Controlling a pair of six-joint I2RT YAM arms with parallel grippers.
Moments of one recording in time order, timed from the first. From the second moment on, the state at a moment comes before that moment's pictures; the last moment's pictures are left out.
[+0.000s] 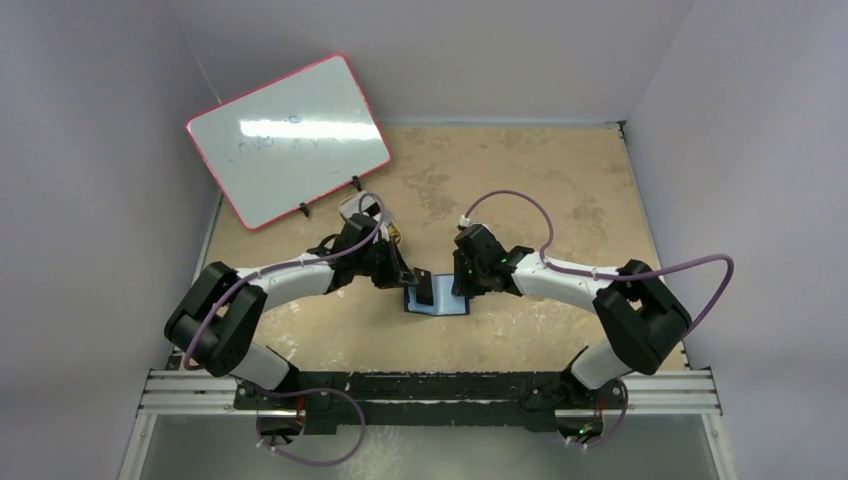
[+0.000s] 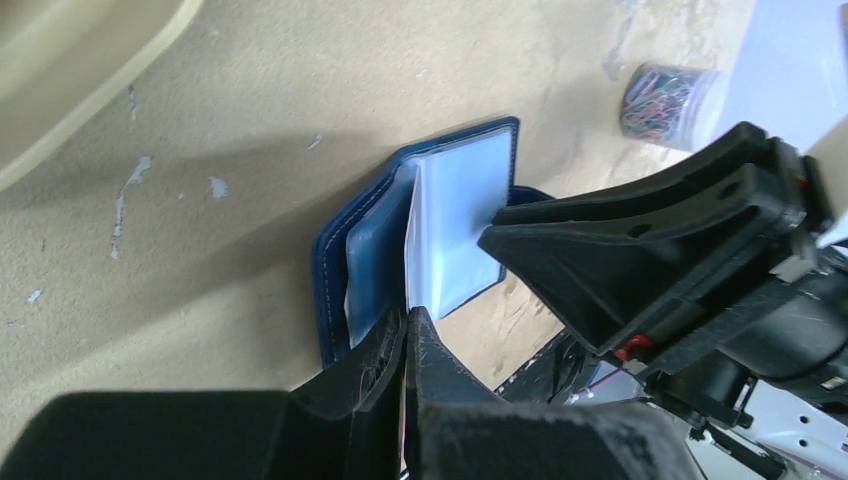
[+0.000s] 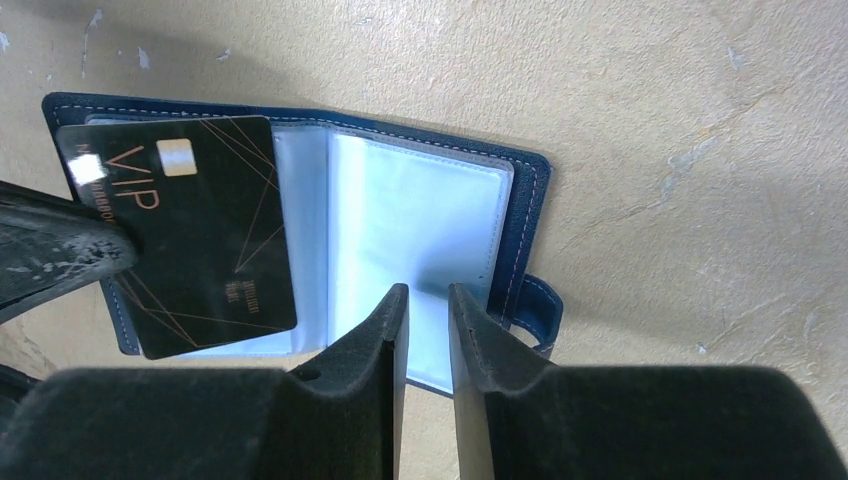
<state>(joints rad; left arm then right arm) -0.58 1.49 0.68 0.03 0.39 -0.89 0.75 1.53 0.79 -0.29 0.04 0.66</state>
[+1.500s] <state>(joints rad) -0.63 1.69 0.62 0.33 0.45 -1.00 0.74 1.54 0.78 -0.24 0.04 0.68</state>
